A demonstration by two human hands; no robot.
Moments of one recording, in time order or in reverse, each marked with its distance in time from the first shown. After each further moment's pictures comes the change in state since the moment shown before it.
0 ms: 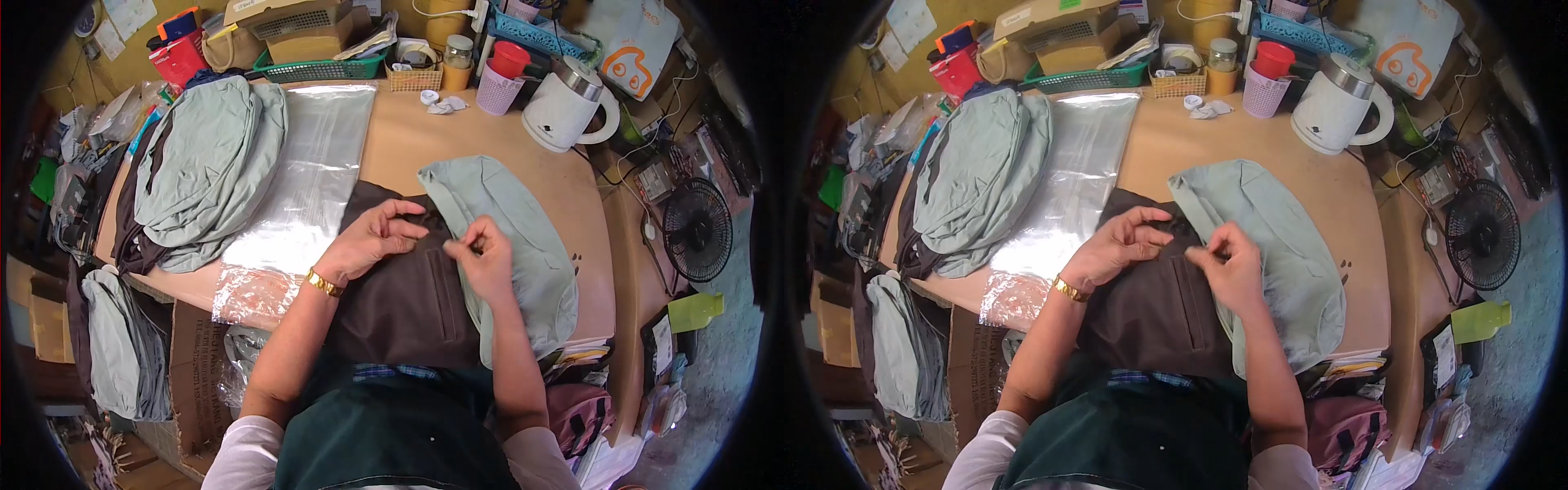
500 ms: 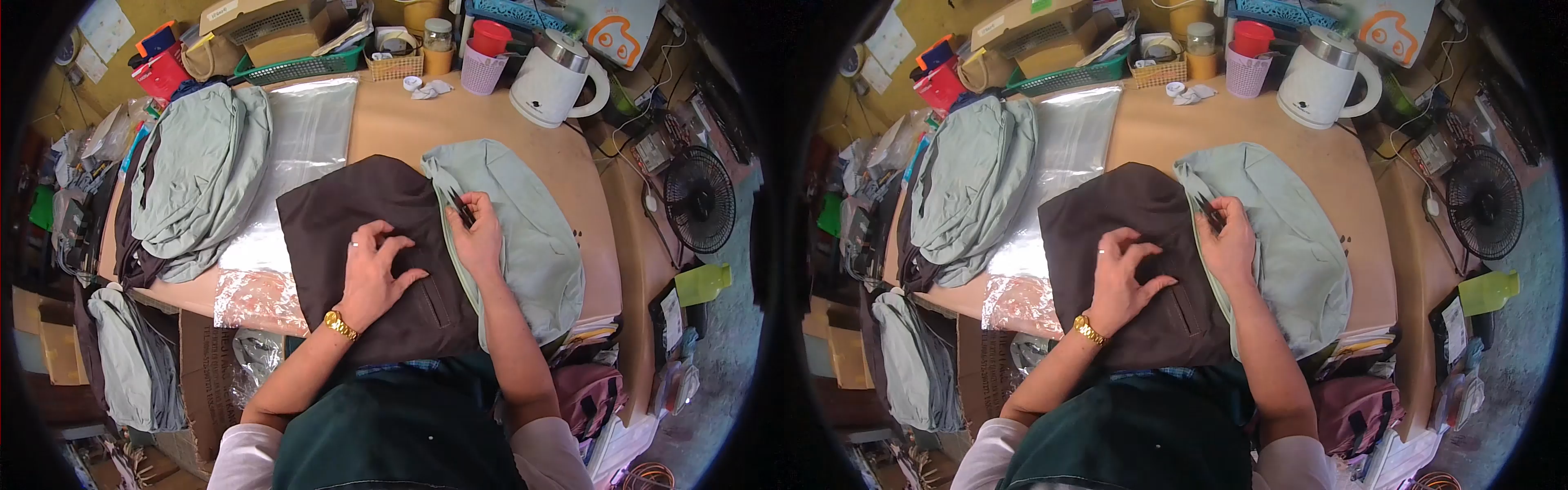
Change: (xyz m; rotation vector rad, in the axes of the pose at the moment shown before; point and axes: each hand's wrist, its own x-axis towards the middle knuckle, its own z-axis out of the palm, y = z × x) left_hand -0.033 -0.041 0.057 1.134 0.580 0.580; right_hand 0.015 0.032 0.013 -0.307 0.344 -0.046
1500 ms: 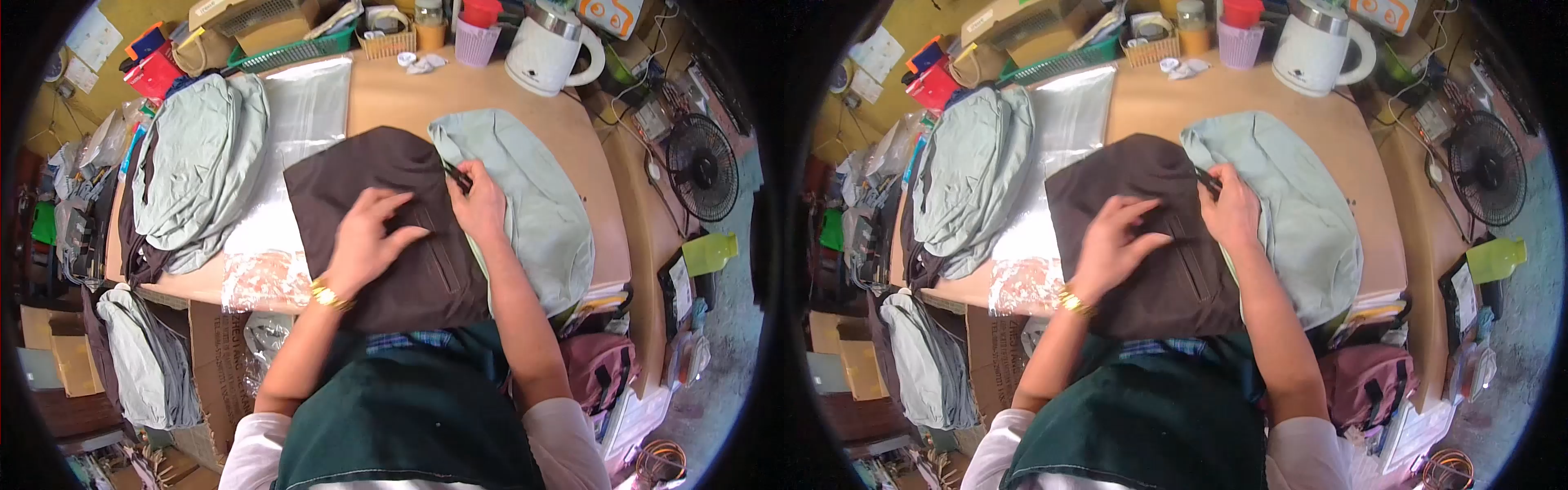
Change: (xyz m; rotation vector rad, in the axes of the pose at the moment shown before) left_hand 0.020 0.003 -0.027 -0.135 -0.132 -0.005; right_hand -0.002 -0.012 -0.003 -0.233 -0.040 -0.010
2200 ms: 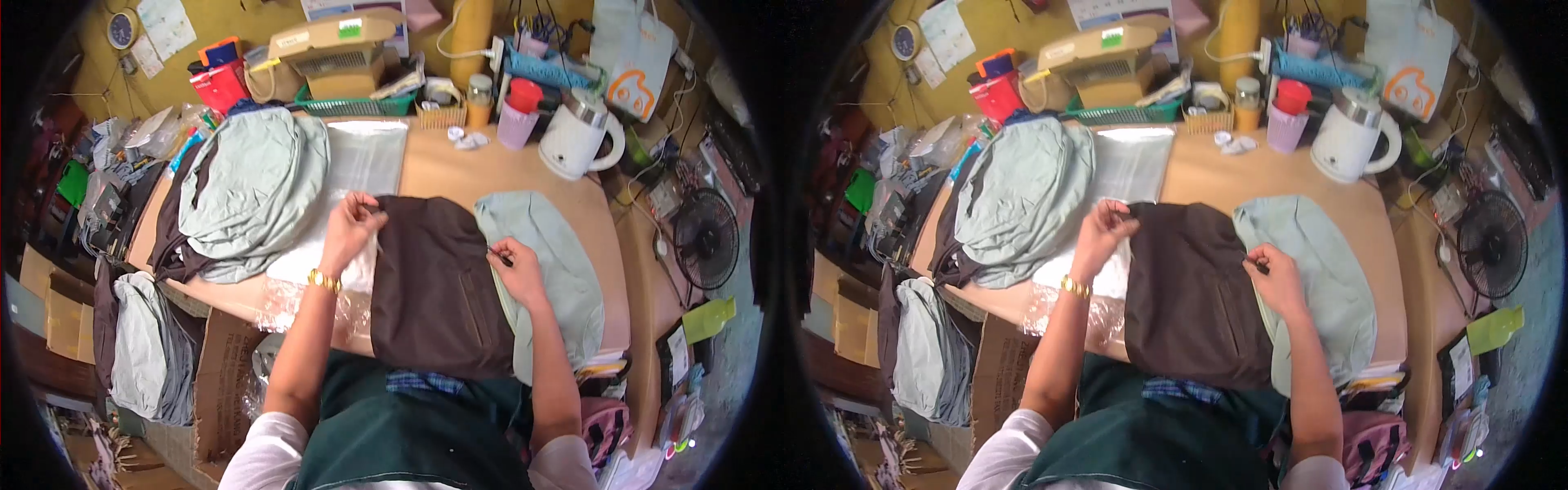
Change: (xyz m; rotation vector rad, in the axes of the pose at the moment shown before) left_hand 0.046 -0.081 -0.073 -0.424 0.142 -0.452; right_hand 0.016 -0.010 -0.047 -0.072 -0.380 -0.052
